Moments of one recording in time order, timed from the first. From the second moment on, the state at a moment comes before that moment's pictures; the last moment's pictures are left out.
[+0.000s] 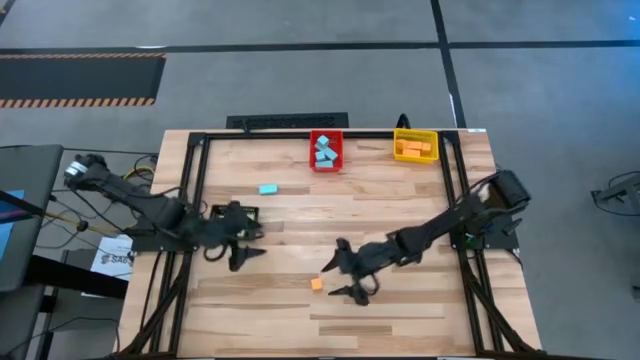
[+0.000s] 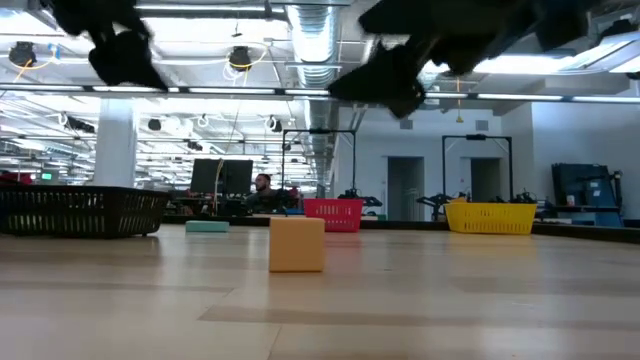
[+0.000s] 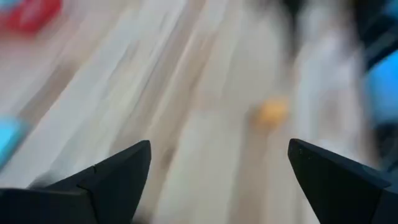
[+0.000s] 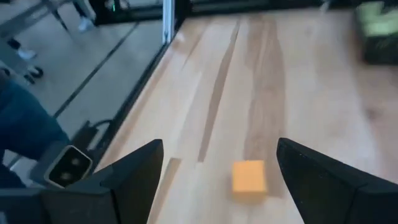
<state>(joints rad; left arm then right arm) -0.41 0.93 0.71 -0.54 -0.34 -0.63 0.37 1.69 0.86 0.42 0.00 0.23</state>
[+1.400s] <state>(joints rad) -0.54 1.10 0.52 0.06 -0.59 -0.58 0.34 1.98 1.09 0.23 0.00 0.45</state>
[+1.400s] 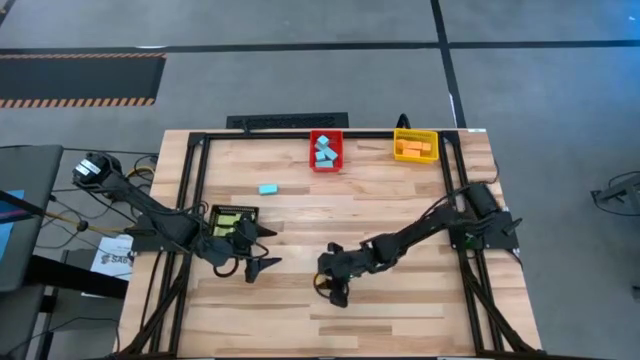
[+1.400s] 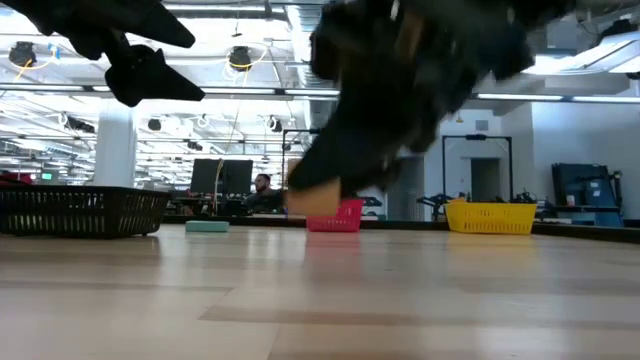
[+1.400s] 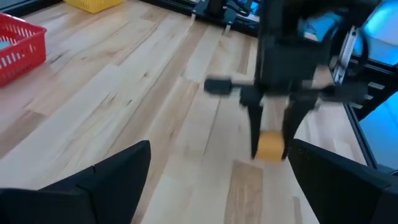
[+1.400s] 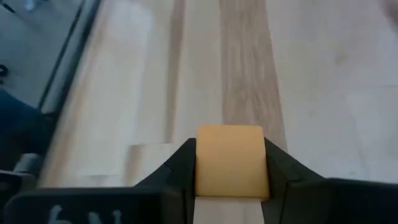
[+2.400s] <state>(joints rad) -0.02 1.10 0.52 0.13 -0.41 -0.49 -0.76 1.46 1.09 -0.88 0.26 0.29</state>
